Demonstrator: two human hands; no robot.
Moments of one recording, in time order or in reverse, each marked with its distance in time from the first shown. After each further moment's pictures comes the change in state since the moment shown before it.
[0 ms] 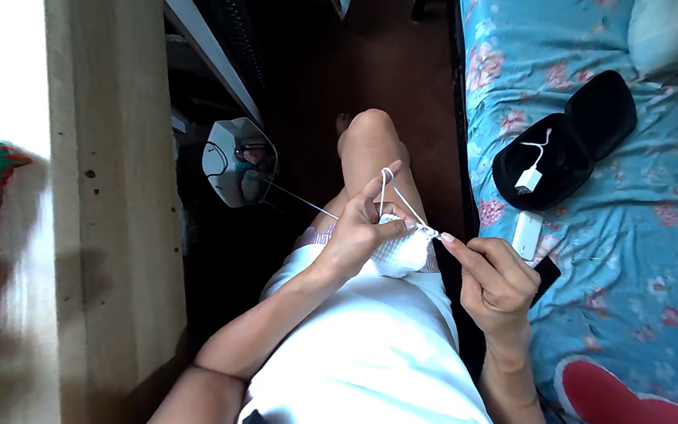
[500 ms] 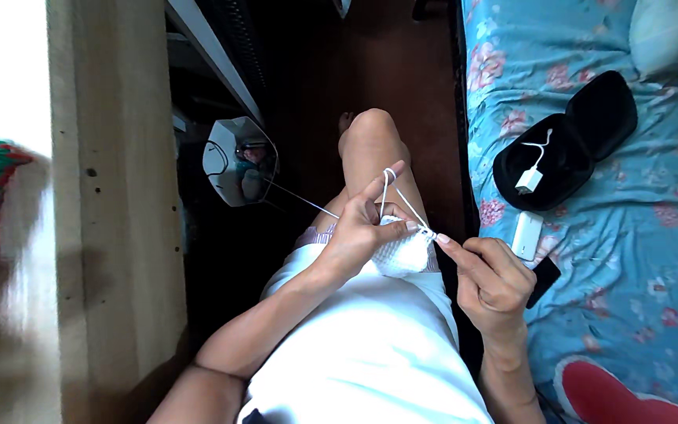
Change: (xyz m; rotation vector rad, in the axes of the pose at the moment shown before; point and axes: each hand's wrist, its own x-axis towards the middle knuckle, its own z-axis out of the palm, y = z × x) left_hand -0.001 0.001 -0.001 0.024 -0.004 0.018; right_hand 0.002 -0.004 0.004 0.044 -0.004 0.015
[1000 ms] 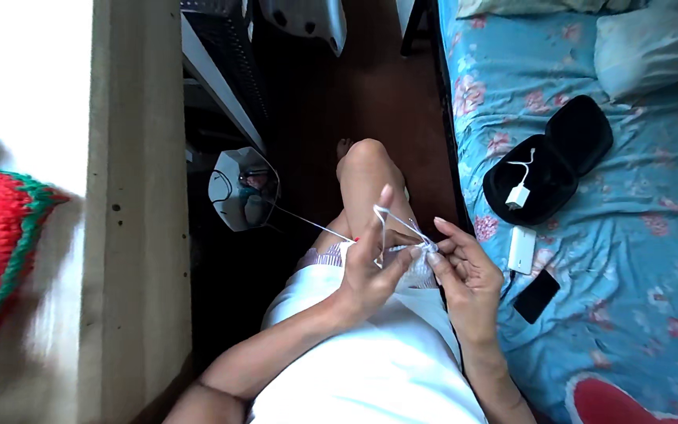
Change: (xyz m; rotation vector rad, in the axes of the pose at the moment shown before) left_hand -0.007 -0.032 0.016 0.305 0.086 0.610; right_hand 0.022 -0.031 0.019 0.634 0.081 0.457
